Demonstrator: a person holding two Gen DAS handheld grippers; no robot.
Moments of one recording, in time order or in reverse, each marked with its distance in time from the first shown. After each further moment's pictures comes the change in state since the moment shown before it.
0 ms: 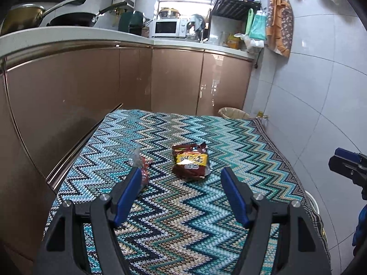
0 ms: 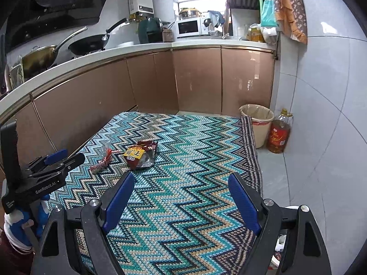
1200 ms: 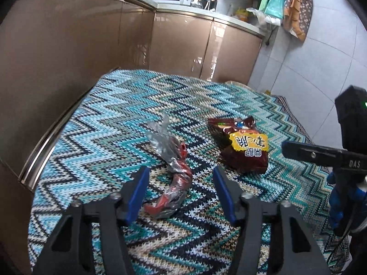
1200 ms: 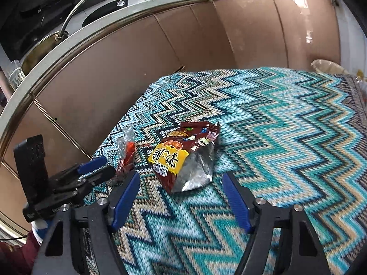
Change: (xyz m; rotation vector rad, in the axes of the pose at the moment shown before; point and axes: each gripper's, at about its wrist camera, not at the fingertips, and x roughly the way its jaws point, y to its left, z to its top) left arm 0.122 0.087 -0.013 -0.035 0.196 -0.085; right arm 0.219 0.027 0.016 0.075 0.256 0.435
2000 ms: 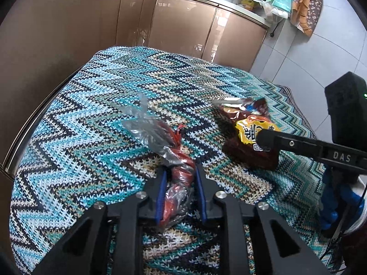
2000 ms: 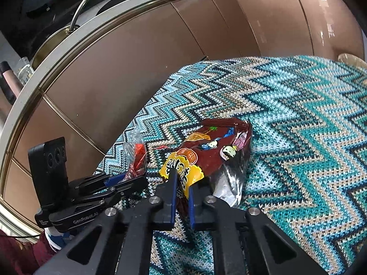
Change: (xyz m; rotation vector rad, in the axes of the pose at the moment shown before) left arm 0.032 0.011 -0.007 -0.052 0.086 -0.034; right arm 0.038 0.006 0.009 -0.022 0.039 0.153
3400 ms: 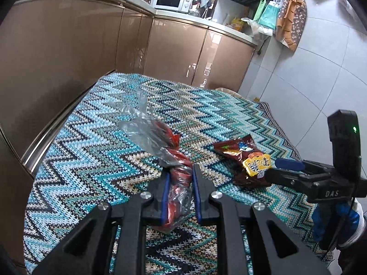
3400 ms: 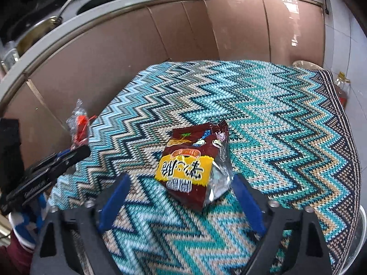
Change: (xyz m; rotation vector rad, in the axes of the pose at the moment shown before) left arm -0.080 -0.033 -0.021 -0.002 -0.125 -0.022; right arm -0.060 0.028 -0.051 0.019 0.000 -0.318
